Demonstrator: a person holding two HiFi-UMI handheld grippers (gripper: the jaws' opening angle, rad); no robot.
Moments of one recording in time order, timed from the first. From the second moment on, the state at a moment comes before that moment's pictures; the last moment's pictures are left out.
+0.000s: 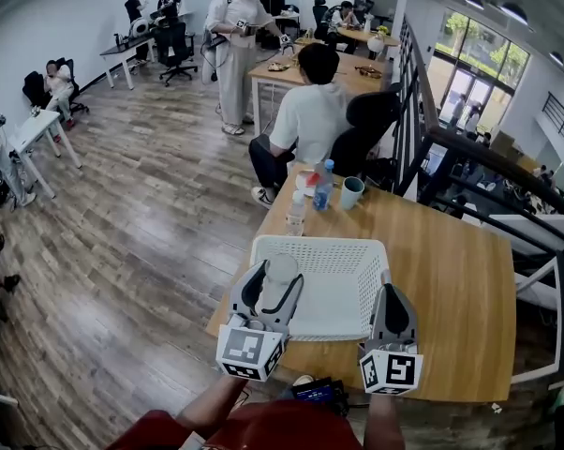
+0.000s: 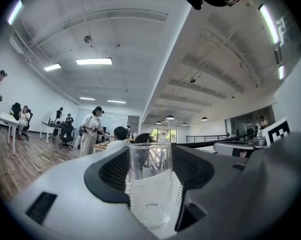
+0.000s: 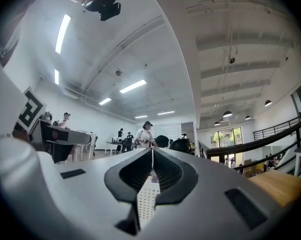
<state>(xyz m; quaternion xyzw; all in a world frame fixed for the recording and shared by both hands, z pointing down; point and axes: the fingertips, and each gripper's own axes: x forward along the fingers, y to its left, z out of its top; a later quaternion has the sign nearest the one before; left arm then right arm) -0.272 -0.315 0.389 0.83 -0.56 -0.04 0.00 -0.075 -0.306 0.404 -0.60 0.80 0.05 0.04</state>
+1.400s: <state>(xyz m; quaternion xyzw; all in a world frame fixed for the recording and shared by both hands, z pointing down) -0.189 -0.404 0.407 0.88 -0.48 0.00 0.03 0.001 -0.365 0.399 -0.65 0.75 0.04 0.04</state>
